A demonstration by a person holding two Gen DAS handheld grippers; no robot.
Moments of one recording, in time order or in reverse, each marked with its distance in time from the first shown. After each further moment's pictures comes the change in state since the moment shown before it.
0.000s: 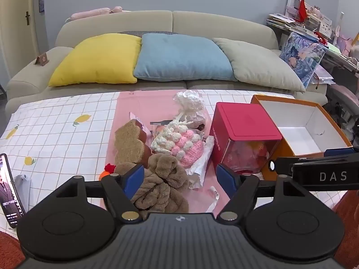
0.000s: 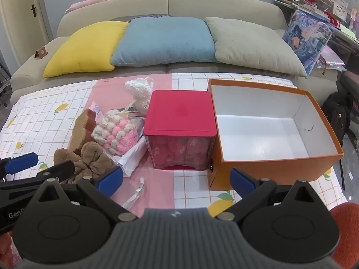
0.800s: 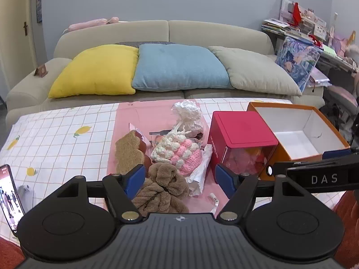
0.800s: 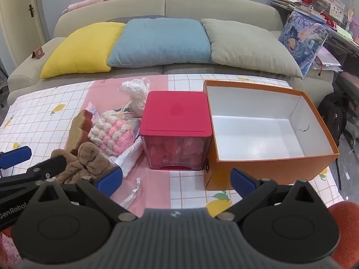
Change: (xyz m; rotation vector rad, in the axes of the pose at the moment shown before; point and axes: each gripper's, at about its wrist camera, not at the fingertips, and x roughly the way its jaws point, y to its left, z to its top) left arm -0.009 0.000 0.005 0.012 -0.046 -0.009; right arm -0.002 -0.001 -0.002 -0.005 -0.013 -0.020
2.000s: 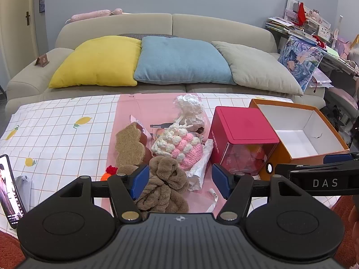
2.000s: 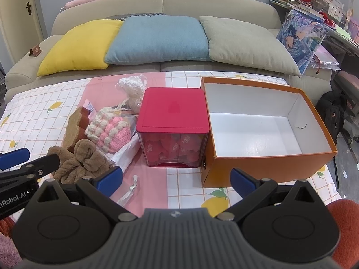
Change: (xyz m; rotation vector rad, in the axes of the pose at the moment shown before) left arm 0.002 0.005 -0.002 -0.028 0.035 -0.003; right arm 0.002 -0.001 -0.002 -0.001 0.013 -0.013
